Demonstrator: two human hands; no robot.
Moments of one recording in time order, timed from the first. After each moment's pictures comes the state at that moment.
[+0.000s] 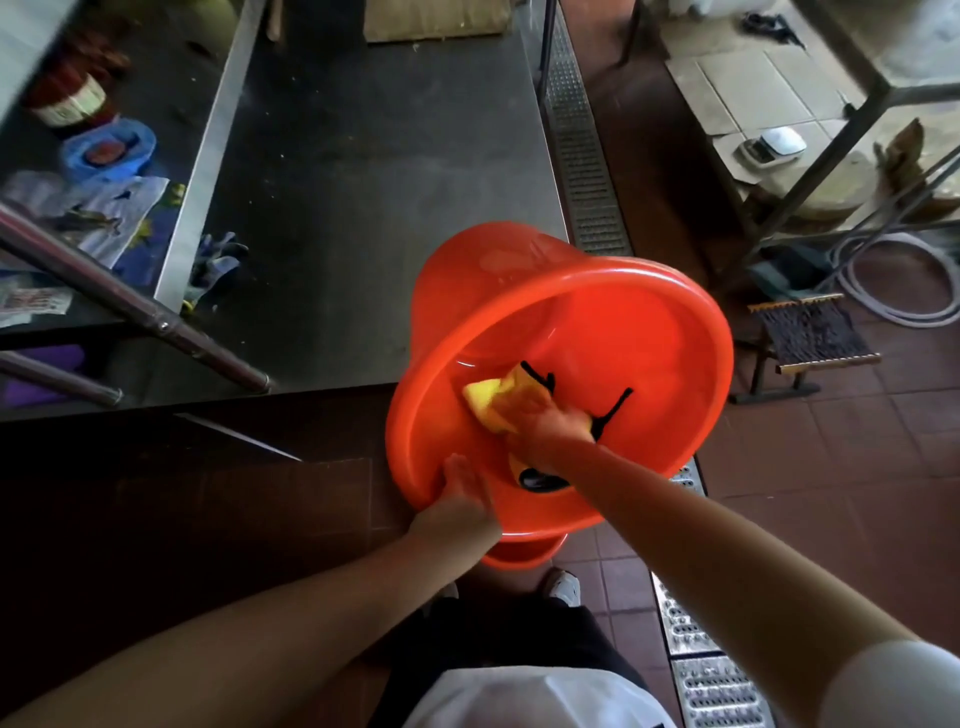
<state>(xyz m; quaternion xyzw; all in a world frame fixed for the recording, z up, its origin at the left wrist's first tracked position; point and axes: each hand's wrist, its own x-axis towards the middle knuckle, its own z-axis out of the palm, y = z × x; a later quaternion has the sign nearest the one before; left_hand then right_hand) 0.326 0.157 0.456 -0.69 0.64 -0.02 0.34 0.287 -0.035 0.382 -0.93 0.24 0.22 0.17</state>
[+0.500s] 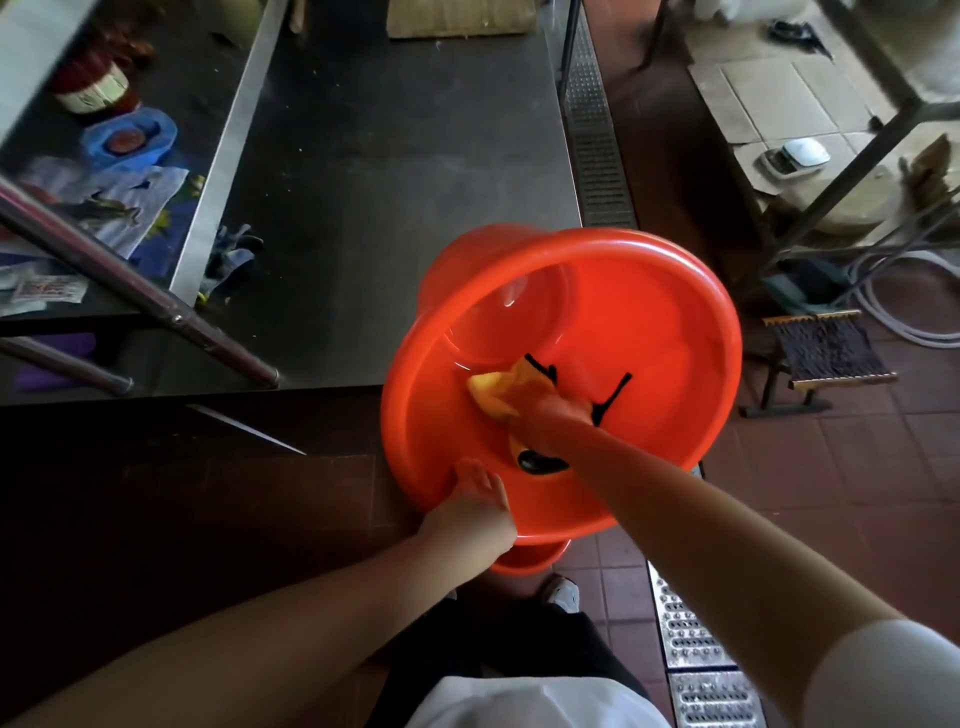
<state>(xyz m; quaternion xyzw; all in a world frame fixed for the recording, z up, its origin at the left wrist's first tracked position) 0.329 0.142 0.467 -0.62 0.70 0.04 0.36 0.327 -0.045 0.394 -0.91 0.29 0.23 0.19</state>
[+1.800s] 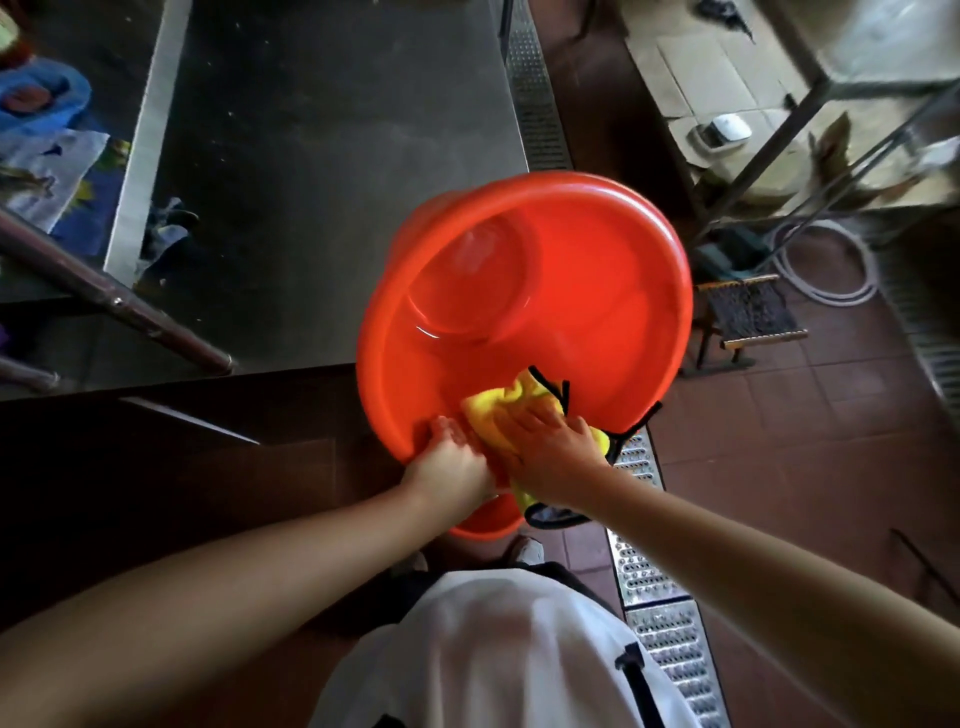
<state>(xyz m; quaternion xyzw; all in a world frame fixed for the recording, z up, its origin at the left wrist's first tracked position) 0.339 0.135 0.473 -0.68 0.68 0.05 0.26 0.230 0.016 0.455 -0.94 0.23 0.23 0.13</state>
